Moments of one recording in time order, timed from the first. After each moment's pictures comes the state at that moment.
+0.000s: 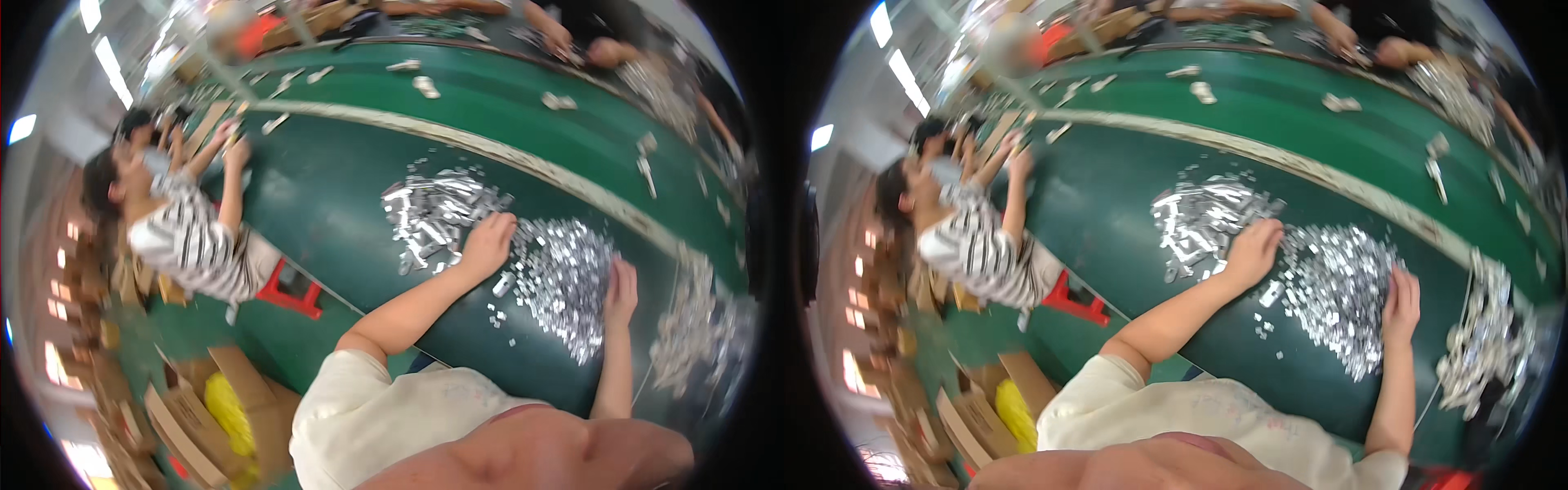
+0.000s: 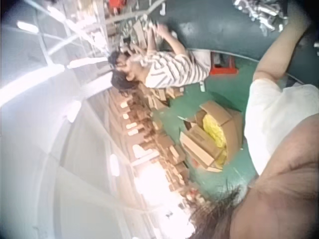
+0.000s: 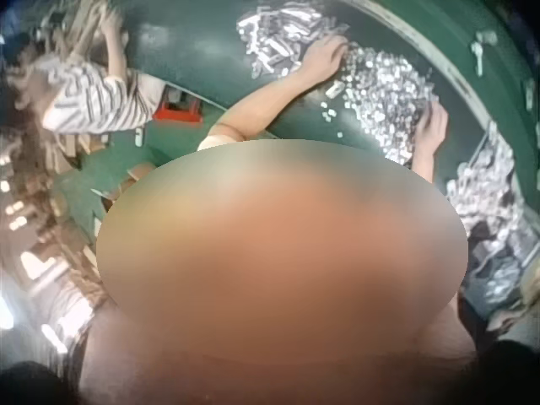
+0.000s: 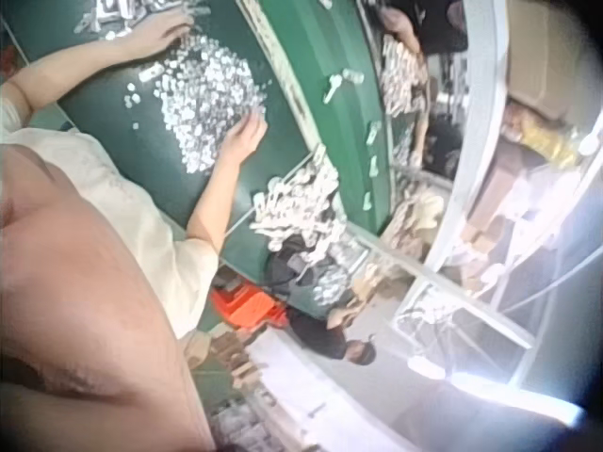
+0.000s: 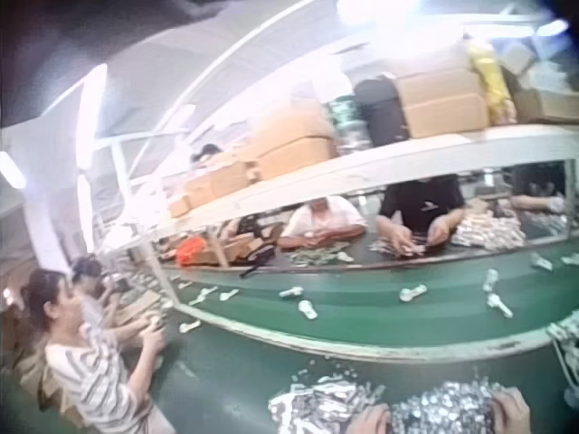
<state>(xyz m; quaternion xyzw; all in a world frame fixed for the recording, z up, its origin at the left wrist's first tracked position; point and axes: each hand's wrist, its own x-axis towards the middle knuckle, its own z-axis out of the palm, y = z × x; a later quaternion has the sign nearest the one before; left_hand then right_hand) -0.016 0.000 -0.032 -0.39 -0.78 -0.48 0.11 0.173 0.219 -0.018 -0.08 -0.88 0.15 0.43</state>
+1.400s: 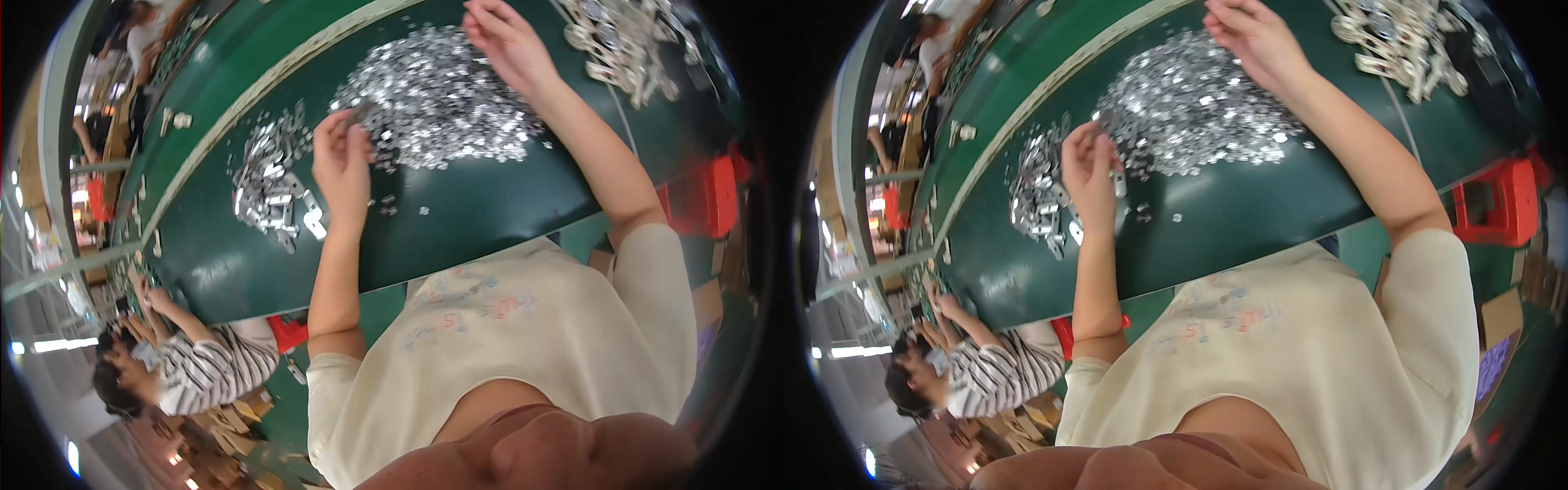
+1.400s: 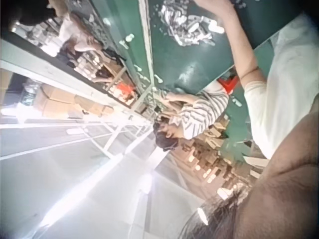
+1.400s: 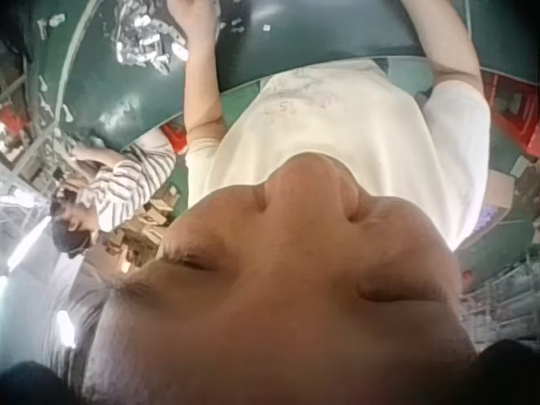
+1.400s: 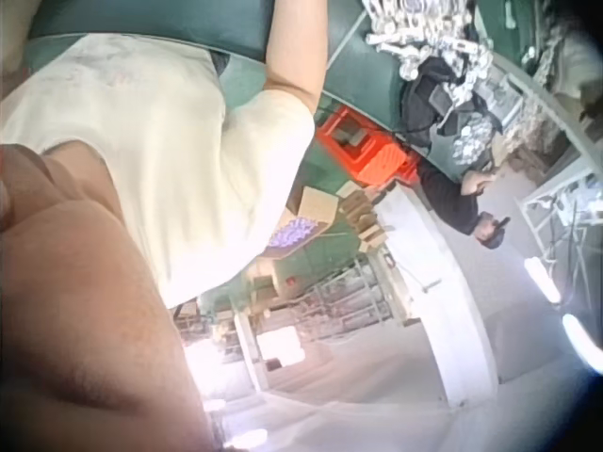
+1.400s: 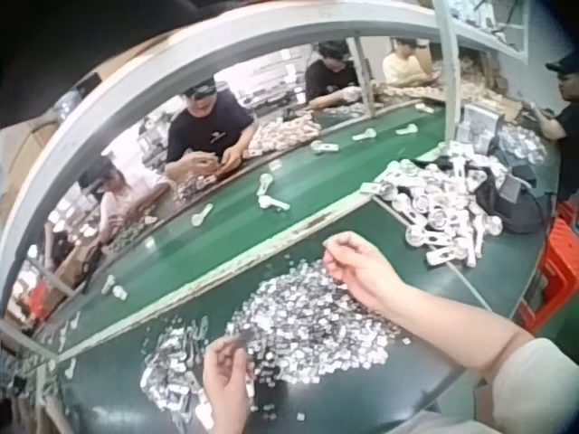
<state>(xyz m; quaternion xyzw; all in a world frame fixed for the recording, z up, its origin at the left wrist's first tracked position) 0.043 0.009 -0.005 -0.34 -0.66 -0.65 -0.19 0.177 0.231 -0.005 -0.14 -0.38 0.82 0.40</state>
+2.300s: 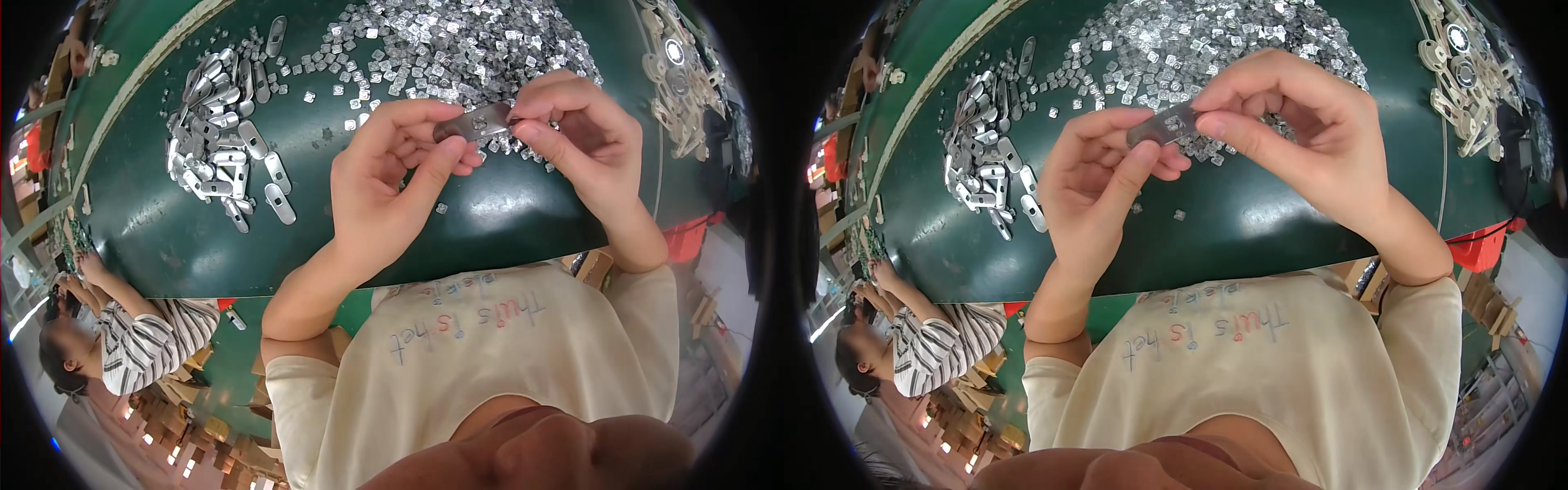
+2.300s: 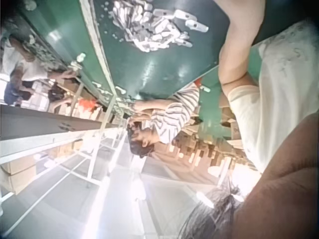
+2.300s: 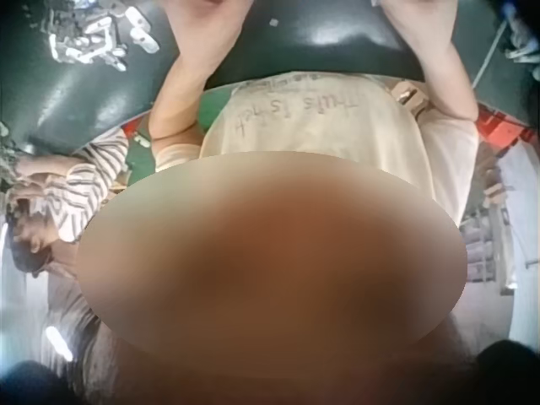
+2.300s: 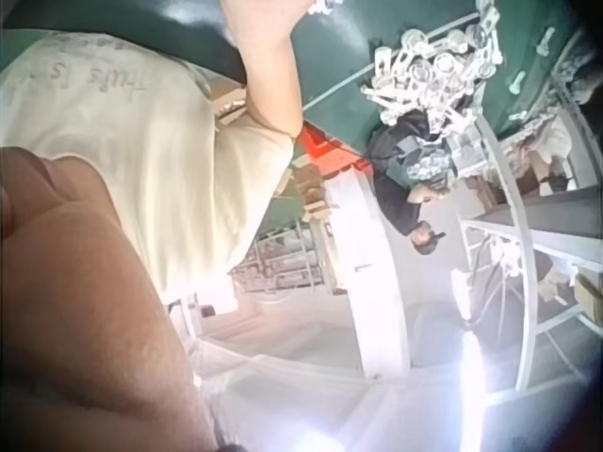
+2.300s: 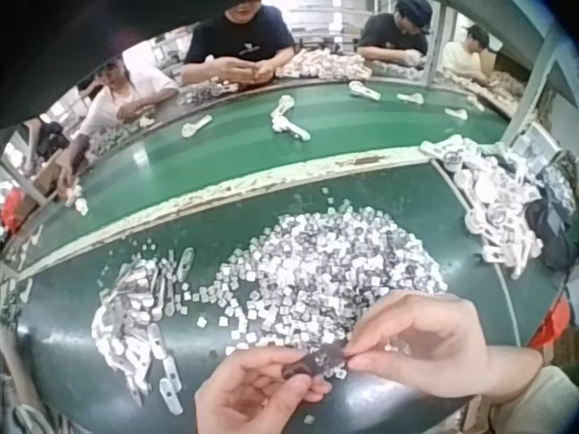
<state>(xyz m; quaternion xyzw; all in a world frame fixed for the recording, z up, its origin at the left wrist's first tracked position) 0.068 0.000 0.009 -0.33 -0.54 -0.67 -0.39 0.197 0.153 0.017 -0.05 -0.73 0.64 0.25</state>
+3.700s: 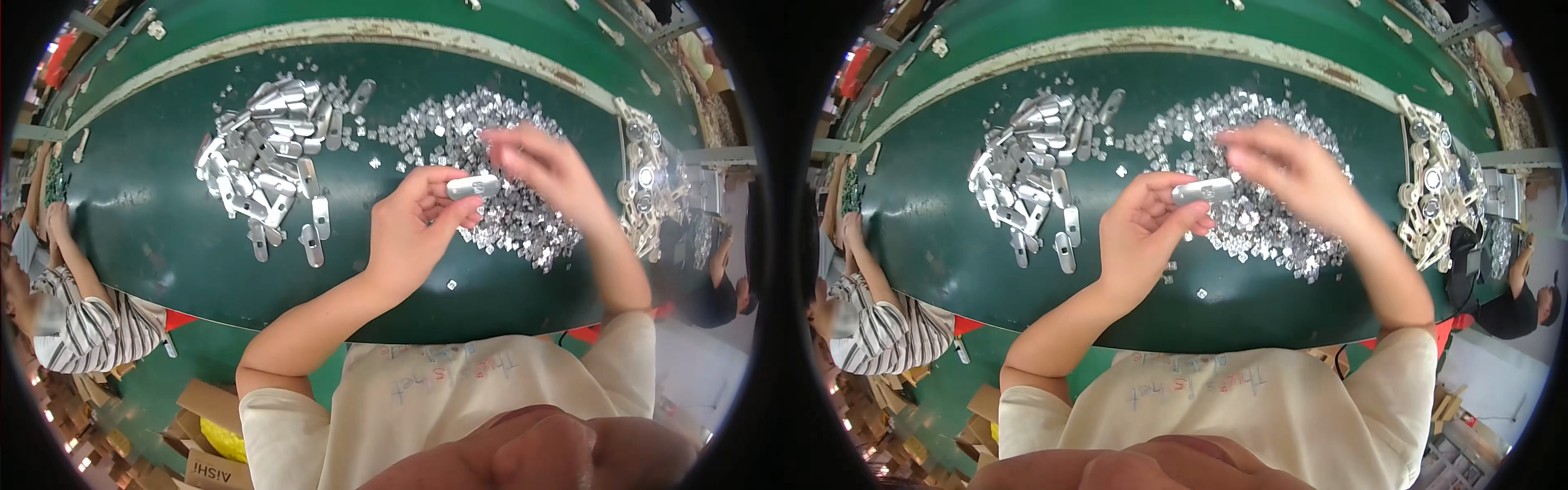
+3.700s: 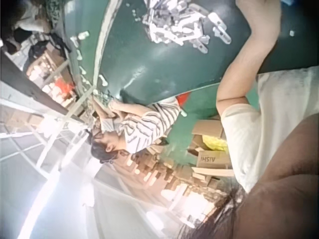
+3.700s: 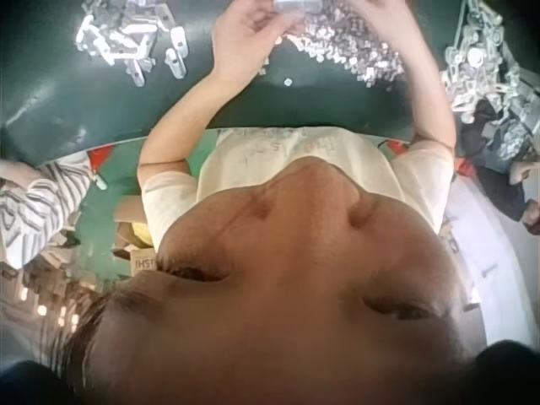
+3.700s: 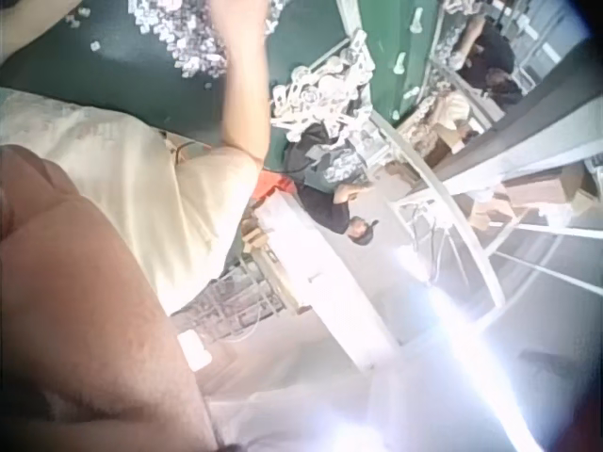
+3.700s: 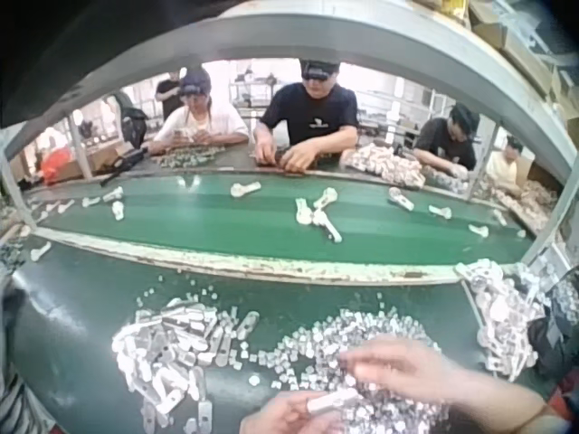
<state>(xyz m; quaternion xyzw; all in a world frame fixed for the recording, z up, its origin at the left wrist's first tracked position) 0.042 -0.009 0.005 -0.19 -0.53 -0.73 -0.37 0.113 0.176 0.042 -0.10 -0.86 0.49 0.02</state>
